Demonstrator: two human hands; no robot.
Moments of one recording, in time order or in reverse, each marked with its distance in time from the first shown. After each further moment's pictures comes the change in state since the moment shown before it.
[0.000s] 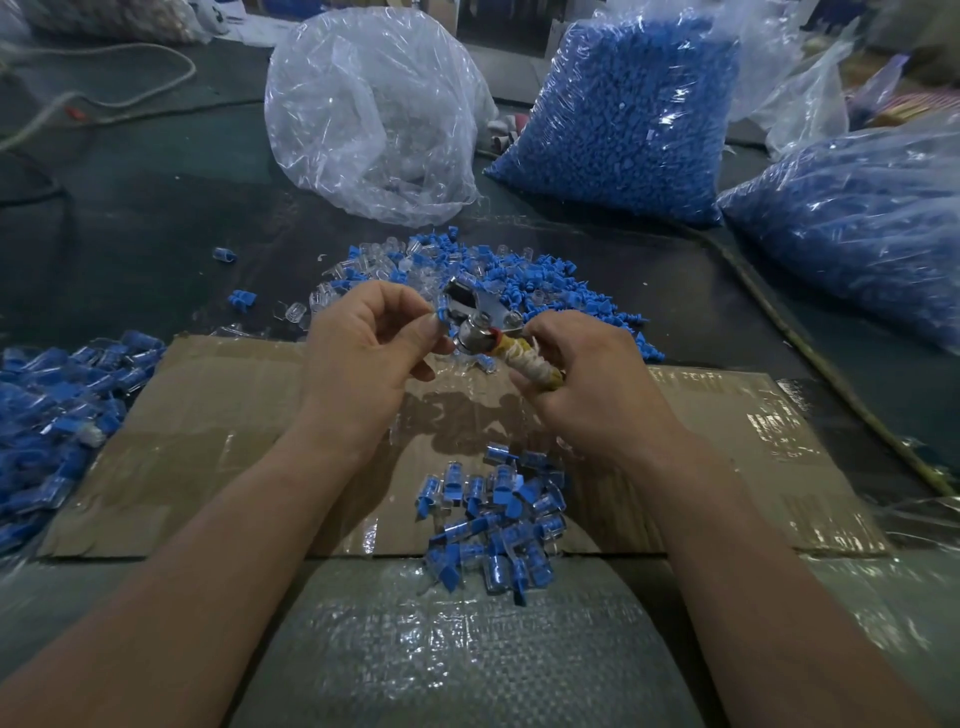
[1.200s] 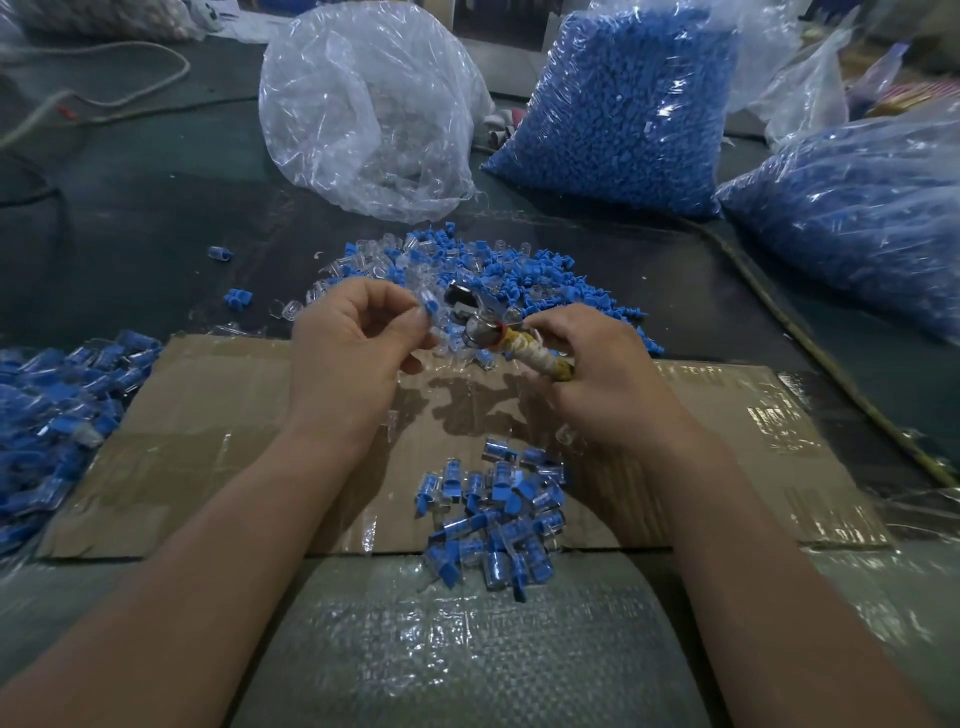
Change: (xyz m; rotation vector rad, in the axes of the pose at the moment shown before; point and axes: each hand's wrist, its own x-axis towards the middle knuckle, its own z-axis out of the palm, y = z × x) left_hand -0.001 0.000 -0.001 0.033 0.096 -0.031; right_hand 0.004 0.018 0.004 0.049 0.004 0.032
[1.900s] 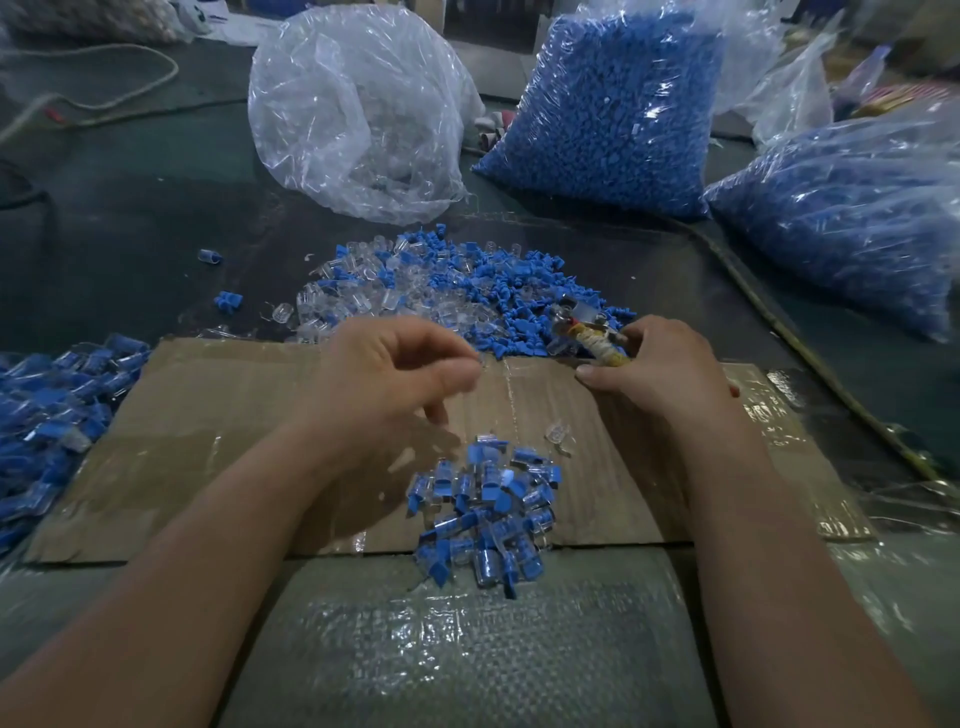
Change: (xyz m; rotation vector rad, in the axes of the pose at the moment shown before) left_hand -0.009 0.008 -0.004 -0.003 -0.412 -0.140; right_hand 0.000 0.052 -0.017 -0.159 0.031 0.556
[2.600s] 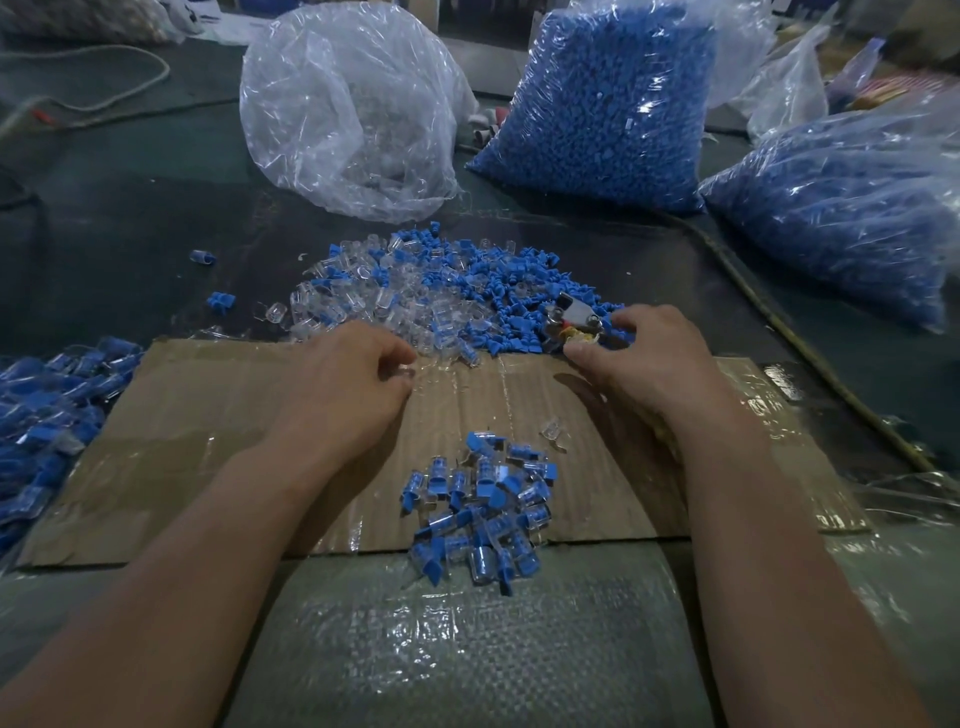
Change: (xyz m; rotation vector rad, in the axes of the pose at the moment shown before) left_hand 0.014 -0.017 -0.006 0.837 0.208 0.025; right_hand -0.002 -0.004 -0.001 0.054 0.022 -0.037
